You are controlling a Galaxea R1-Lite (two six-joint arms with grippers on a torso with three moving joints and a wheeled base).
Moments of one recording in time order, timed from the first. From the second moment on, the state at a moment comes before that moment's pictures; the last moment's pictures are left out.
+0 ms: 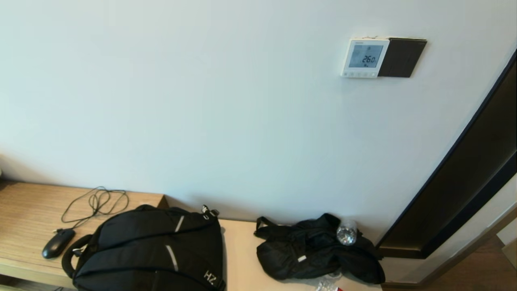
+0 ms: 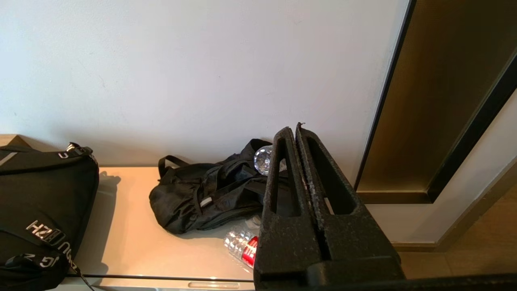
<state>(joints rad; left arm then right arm) 0.01 0.00 -0.04 0.09 0.01 -0.03 0.00 0.00 0.00 0.00 0.01 0.01</state>
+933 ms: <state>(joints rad) 0.01 0.00 -0.04 0.09 0.01 -0.03 0.00 0.19 -0.38 0.03 0.02 -0.01</state>
